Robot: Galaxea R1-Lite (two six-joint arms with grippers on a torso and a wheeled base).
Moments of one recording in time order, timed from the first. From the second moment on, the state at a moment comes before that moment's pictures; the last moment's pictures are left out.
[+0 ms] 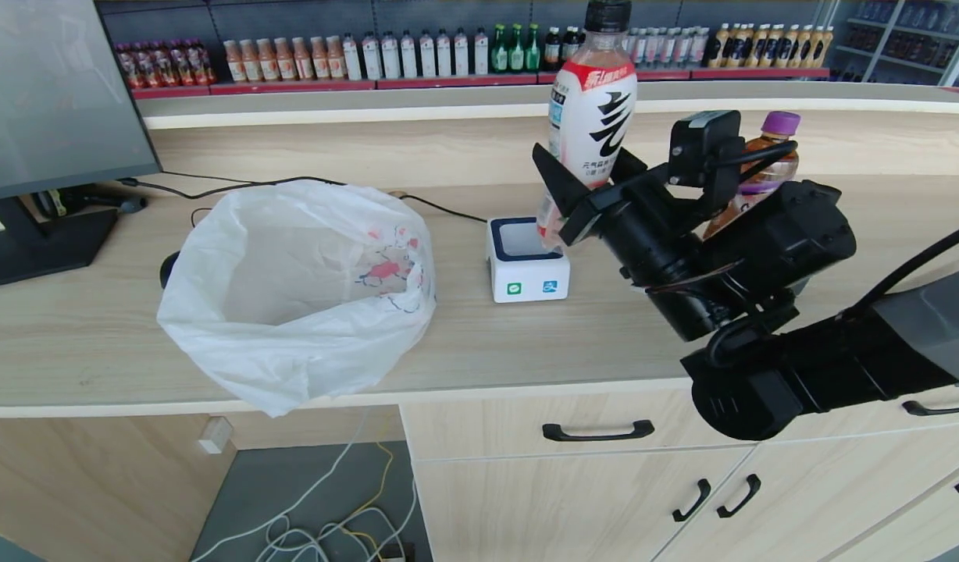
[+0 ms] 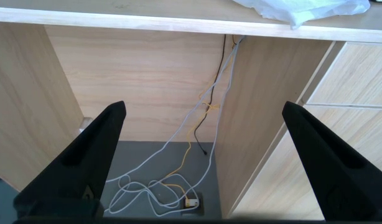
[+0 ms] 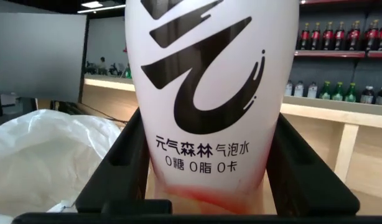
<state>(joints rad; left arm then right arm) 0.00 0.00 0.00 0.00 0.00 0.00 0.56 2.03 -1.10 -1.57 0.10 -0.12</state>
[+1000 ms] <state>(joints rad) 0.00 0.00 0.00 0.00 0.00 0.00 0.60 1.85 -0.85 -1.57 -0.09 0.05</state>
